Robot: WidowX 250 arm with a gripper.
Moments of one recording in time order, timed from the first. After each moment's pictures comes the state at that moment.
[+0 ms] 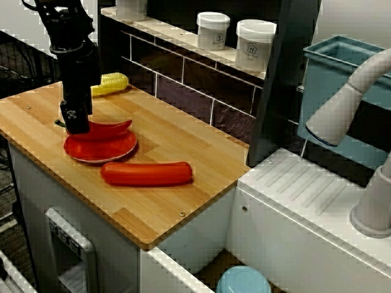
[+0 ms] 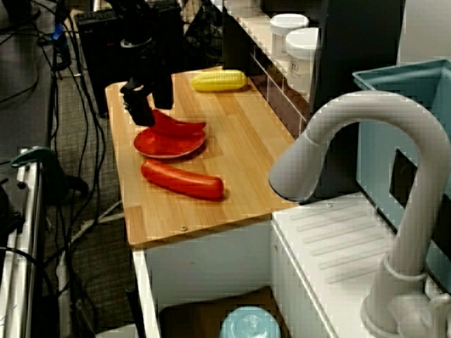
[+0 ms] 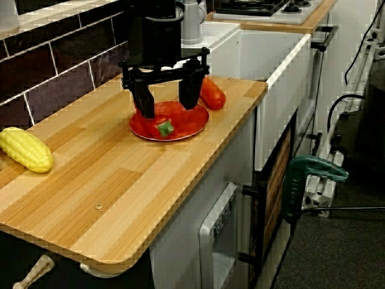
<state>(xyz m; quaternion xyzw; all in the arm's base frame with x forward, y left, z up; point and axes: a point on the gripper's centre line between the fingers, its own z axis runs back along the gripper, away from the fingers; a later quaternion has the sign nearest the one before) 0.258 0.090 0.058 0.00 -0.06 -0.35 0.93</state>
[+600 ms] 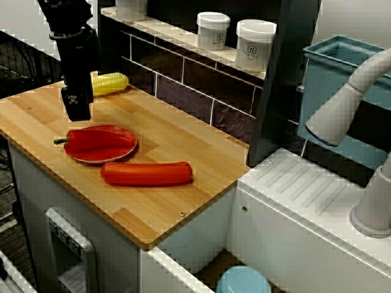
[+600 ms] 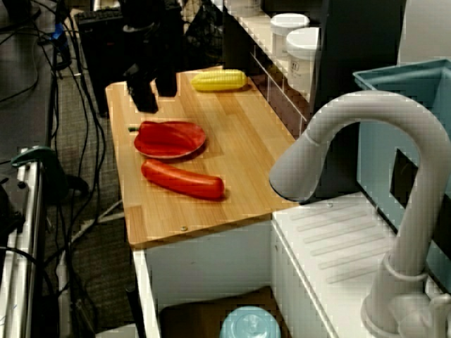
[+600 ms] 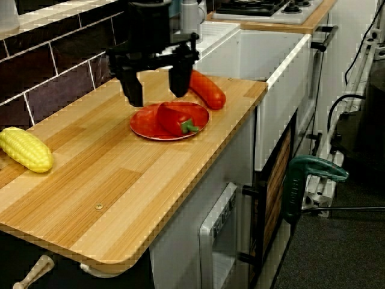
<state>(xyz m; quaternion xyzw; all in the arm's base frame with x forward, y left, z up) 0.268 0.100 0.078 -0.01 -0.07 -0.34 0.94</state>
